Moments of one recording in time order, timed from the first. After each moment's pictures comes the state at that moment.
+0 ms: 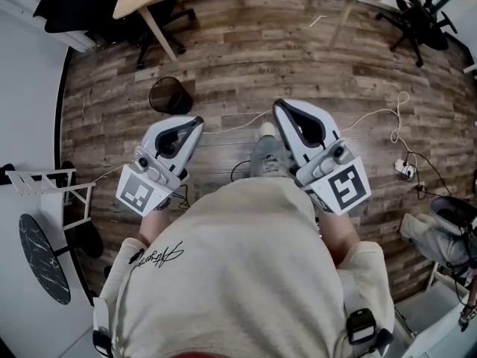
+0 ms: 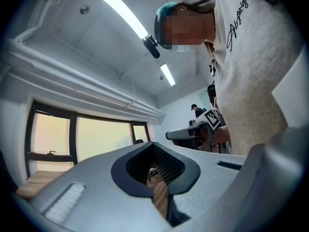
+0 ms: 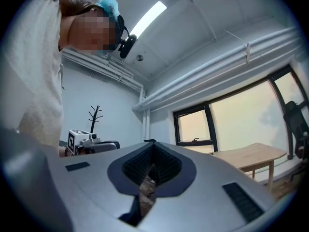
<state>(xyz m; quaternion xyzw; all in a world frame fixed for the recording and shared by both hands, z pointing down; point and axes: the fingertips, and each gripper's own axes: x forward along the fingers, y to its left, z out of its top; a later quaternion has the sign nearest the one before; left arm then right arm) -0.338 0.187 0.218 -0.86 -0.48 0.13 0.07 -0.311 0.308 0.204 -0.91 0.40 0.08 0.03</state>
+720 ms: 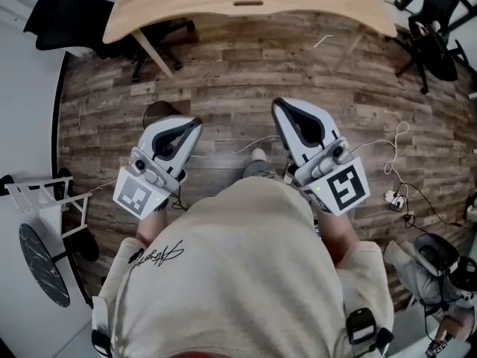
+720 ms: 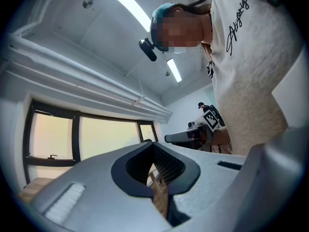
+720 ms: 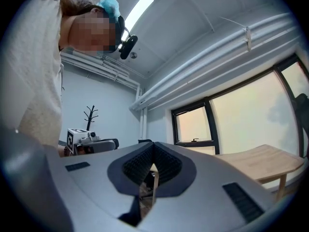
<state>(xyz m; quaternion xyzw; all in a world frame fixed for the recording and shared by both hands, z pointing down) -0.143 0.227 0.198 -0.87 -0.46 0.13 0.08 -0.104 0.342 0.191 -0.90 0.43 0.08 0.03</state>
